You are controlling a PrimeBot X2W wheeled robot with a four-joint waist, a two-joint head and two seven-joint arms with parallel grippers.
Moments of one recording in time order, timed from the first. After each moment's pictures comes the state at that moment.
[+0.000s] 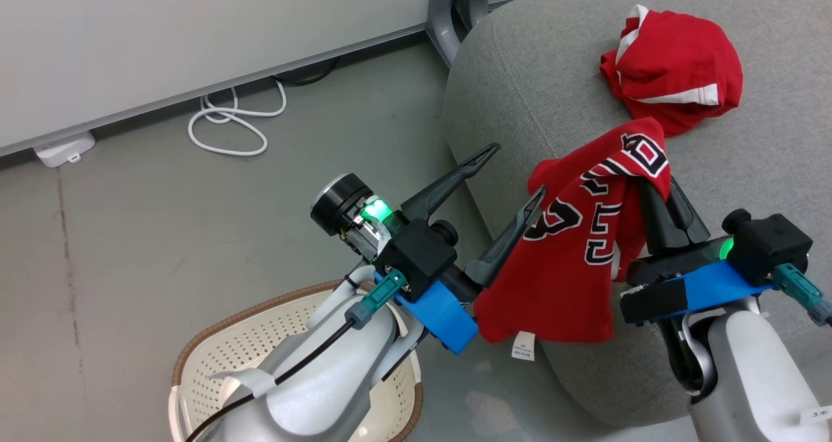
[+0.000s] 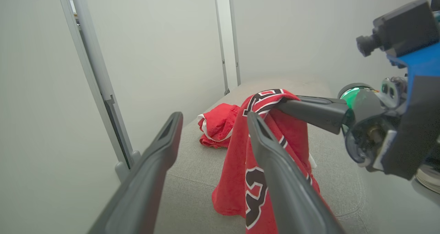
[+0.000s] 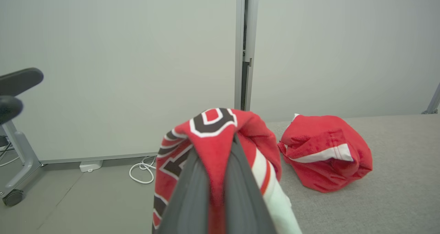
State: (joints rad) left arm -0.62 0.08 -0.76 0.35 -0.23 -0.13 -0.26; right arm -0.37 -0.13 0.09 0.25 0.20 0.13 -0.26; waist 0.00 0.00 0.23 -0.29
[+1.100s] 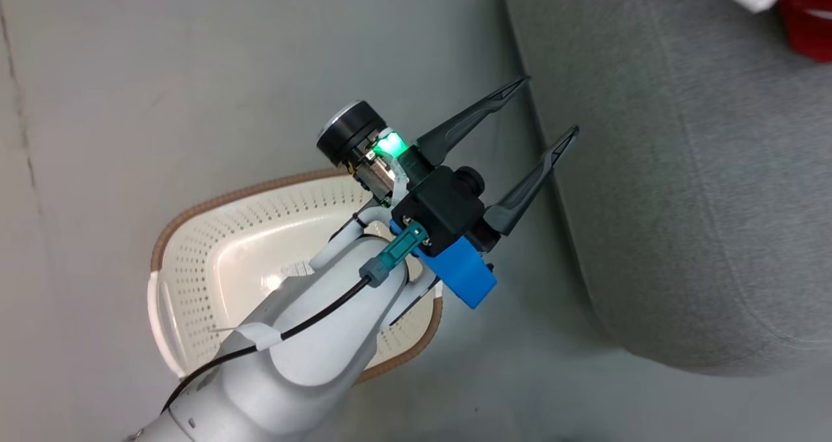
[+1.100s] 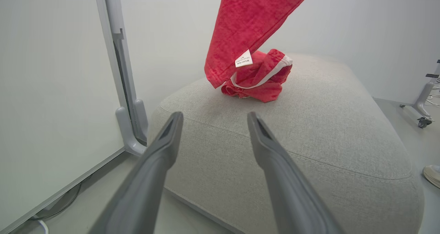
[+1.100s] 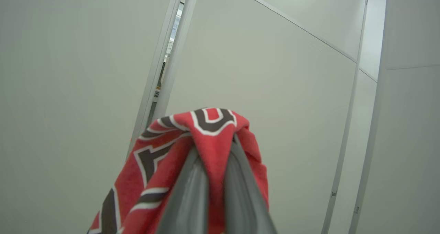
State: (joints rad) left arm -0.78 0.09 -0.80 0.36 -0.21 -0.13 -0.26; right arm -1.04 -0.48 -0.32 0.26 0.18 0.13 -0.26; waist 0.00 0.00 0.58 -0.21
